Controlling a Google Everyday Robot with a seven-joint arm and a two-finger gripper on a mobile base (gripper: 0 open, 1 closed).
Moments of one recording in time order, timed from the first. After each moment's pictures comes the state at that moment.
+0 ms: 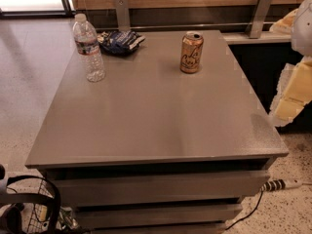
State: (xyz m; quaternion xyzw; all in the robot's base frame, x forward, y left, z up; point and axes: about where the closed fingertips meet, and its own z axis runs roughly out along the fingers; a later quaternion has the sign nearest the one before) arm 0.438 -0.211 0.996 -0.60 0.77 -0.06 0.19
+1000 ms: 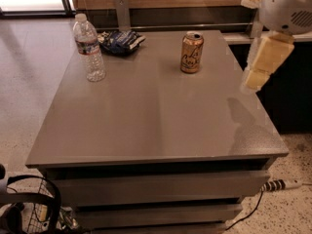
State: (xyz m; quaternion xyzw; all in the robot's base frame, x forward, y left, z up) arm 0.500 -0.171 1.014 -0.64 0.72 -0.08 0.24
